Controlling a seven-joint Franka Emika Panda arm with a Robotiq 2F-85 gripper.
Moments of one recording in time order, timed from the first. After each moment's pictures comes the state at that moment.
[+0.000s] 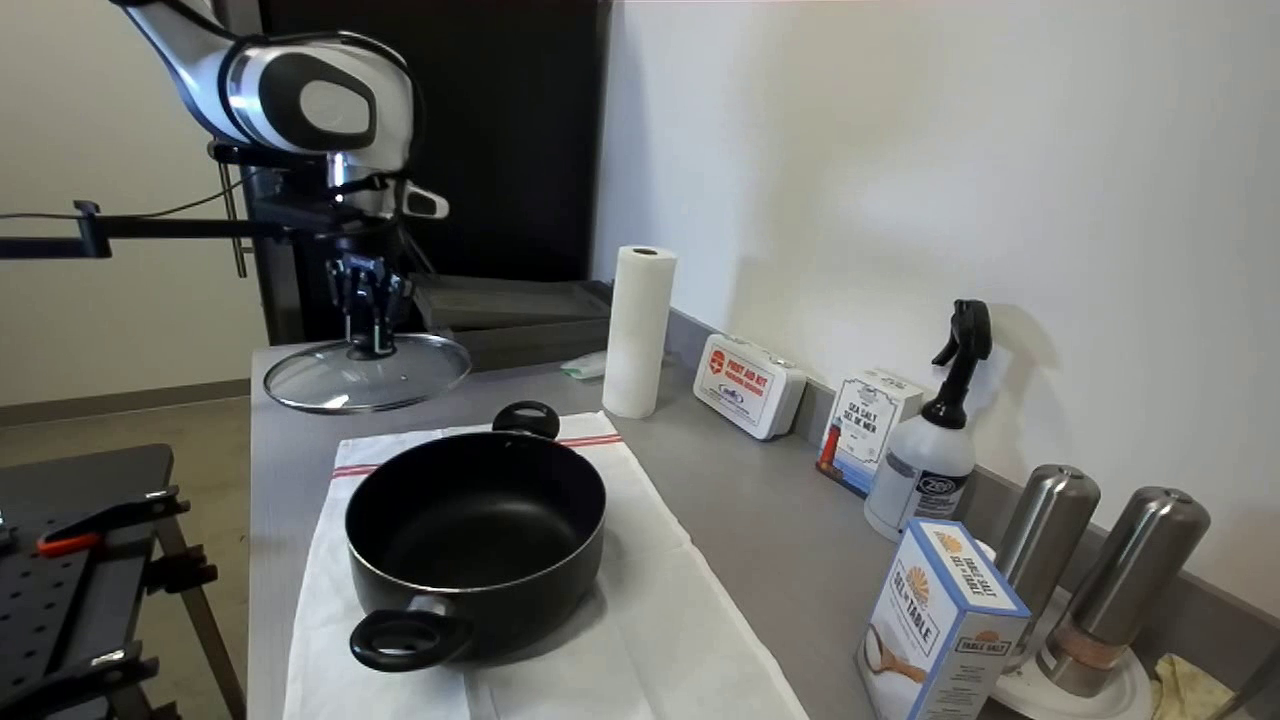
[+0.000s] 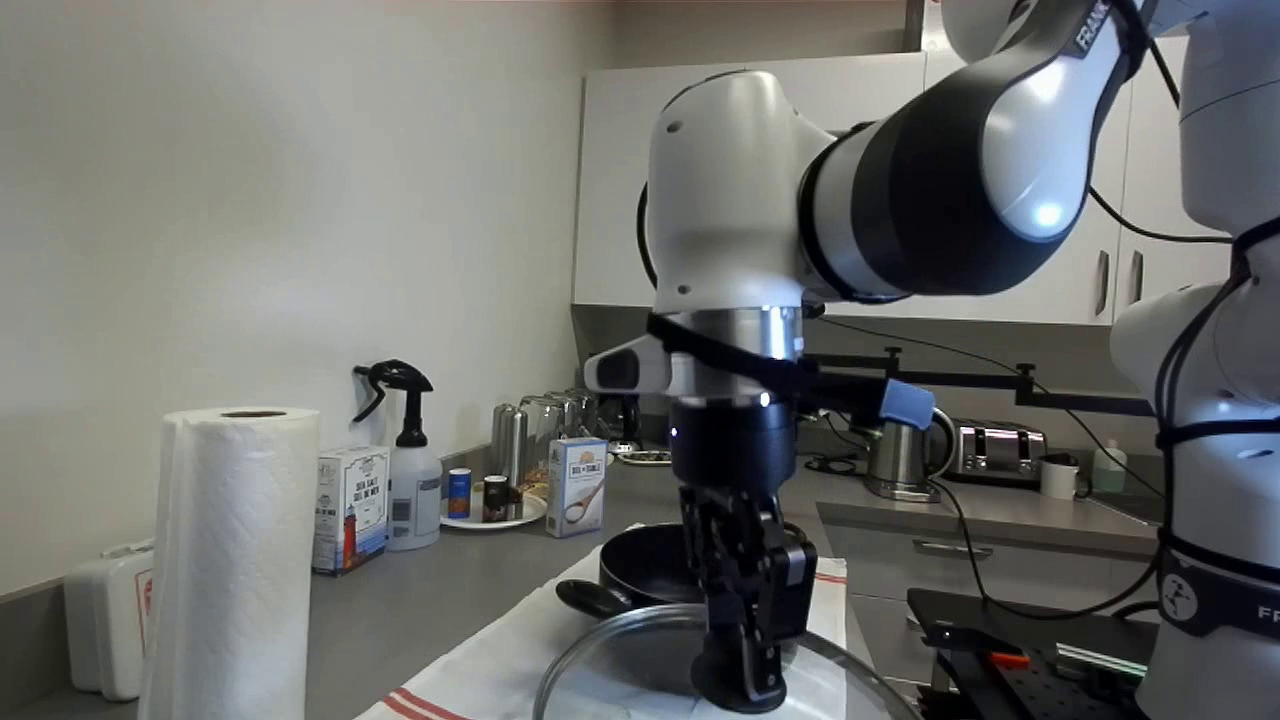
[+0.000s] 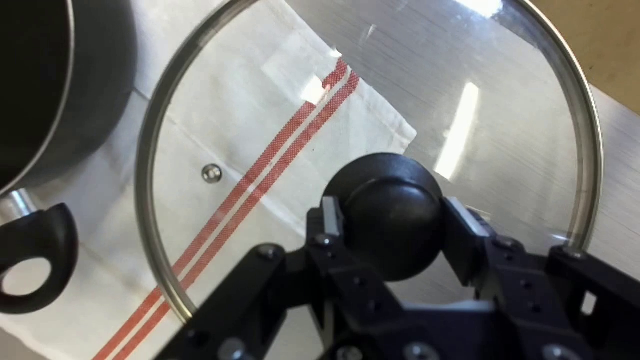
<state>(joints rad) 0.22 0.09 0.22 -2.40 -0.08 2.39 -0.02</state>
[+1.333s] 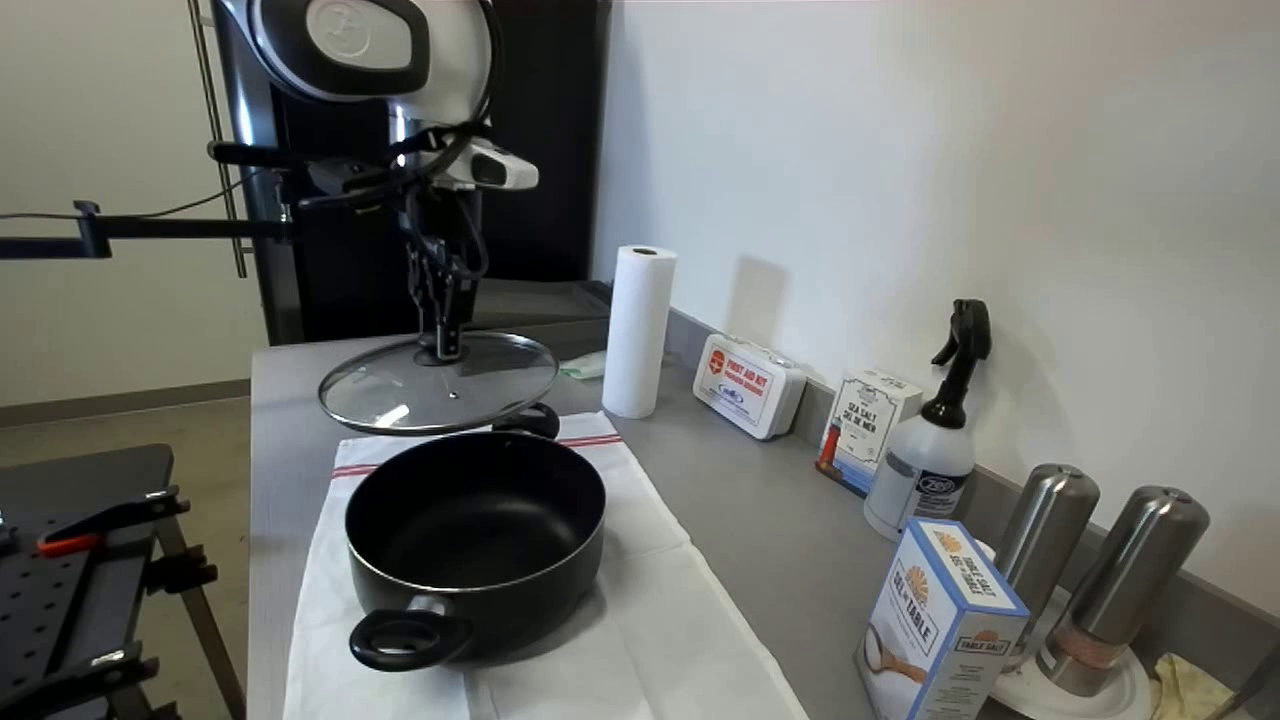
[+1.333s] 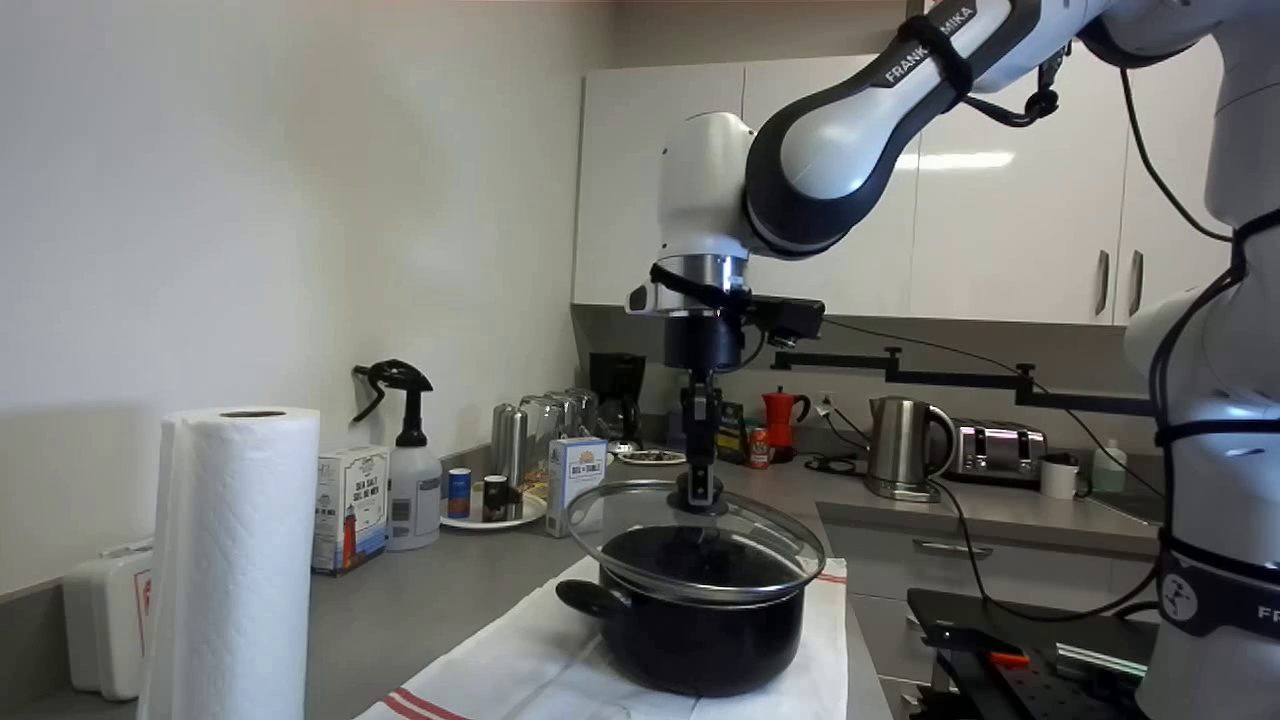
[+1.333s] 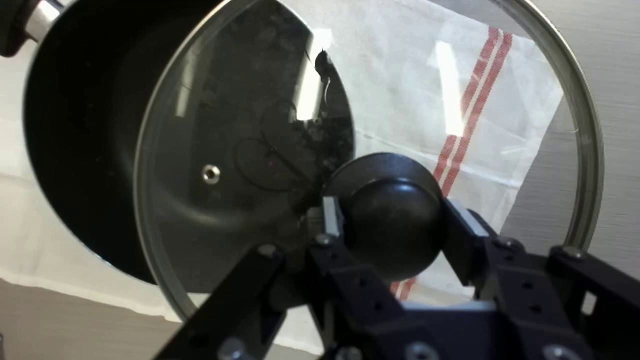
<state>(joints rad) 0.03 -0.05 0.03 -2.41 -0.04 2.32 -0.02</state>
